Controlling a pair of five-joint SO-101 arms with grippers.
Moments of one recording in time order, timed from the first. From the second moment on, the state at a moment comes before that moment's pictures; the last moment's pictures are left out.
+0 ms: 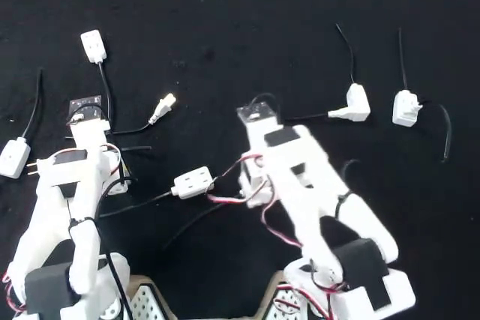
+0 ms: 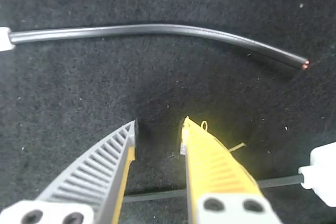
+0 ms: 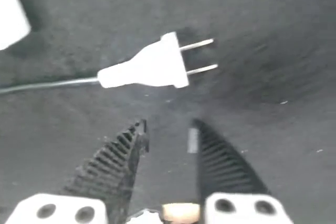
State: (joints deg) left arm -17.1 -23.7 59.0 46.7 -2.5; right arm -20.6 -11.9 46.5 70.5 -3.4
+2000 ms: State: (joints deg) left arm -17.1 -23.7 59.0 46.7 -2.5; right arm -27.1 -3.8 45.8 54.7 -34.5
